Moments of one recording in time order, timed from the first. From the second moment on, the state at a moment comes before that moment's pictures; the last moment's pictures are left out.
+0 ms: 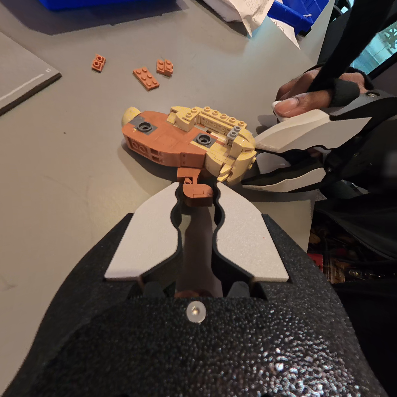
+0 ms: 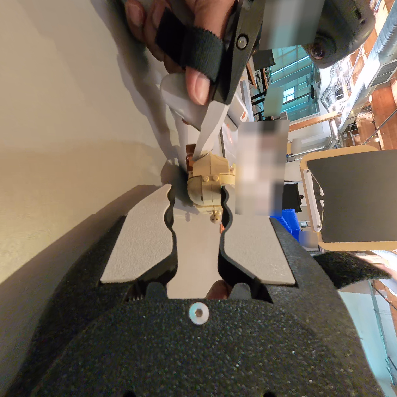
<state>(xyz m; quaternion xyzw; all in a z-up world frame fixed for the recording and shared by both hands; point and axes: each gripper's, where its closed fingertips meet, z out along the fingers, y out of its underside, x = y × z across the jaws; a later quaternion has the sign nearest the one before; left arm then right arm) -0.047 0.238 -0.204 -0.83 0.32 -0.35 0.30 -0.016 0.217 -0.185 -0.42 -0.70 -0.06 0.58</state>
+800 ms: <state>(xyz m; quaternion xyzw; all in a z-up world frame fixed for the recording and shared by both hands) -0.044 0.237 -0.205 -0.83 0.33 -0.36 0.29 -0.028 0.227 -0.174 -0.38 -0.72 -0.09 0.58</state>
